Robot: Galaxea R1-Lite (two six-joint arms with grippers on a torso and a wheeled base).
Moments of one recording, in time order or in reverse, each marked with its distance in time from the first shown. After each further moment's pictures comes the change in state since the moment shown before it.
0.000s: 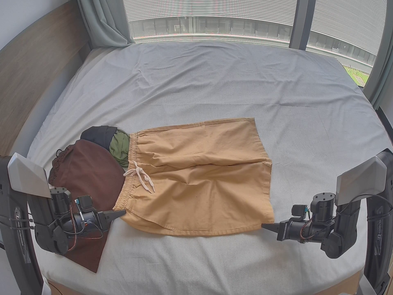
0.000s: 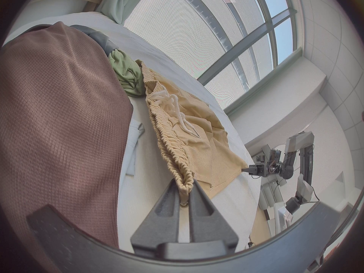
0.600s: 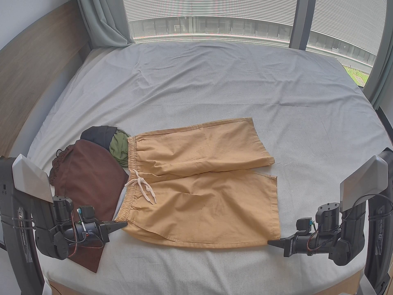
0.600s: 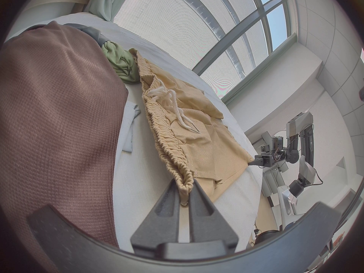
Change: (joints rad) left arm 0.005 0.042 0.066 0.000 -0.023 0.162; right arm -0.006 -0.014 0.169 0.000 0.000 -0.136
